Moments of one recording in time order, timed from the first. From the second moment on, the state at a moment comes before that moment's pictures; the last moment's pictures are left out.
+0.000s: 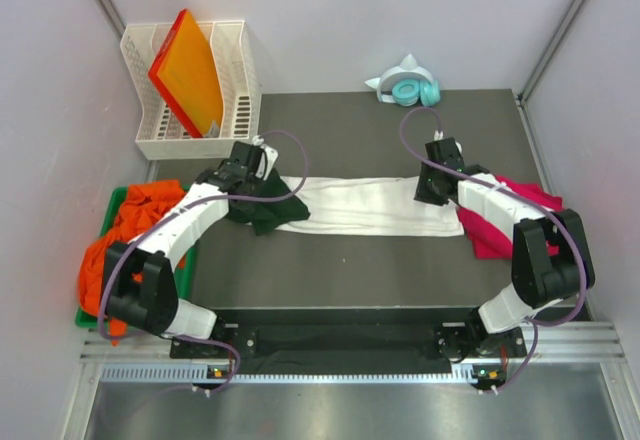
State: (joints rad) left arm -0.35 1.43 1.05 -0.61 -0.28 0.19; right arm 0.29 1.55 0.99 -0.41 0.11 0.48
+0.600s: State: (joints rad) left arm -0.21 1.39 0.95 -0.63 -0.39 0.22; right arm 0.29 1.55 0.99 -0.39 0.11 0.50
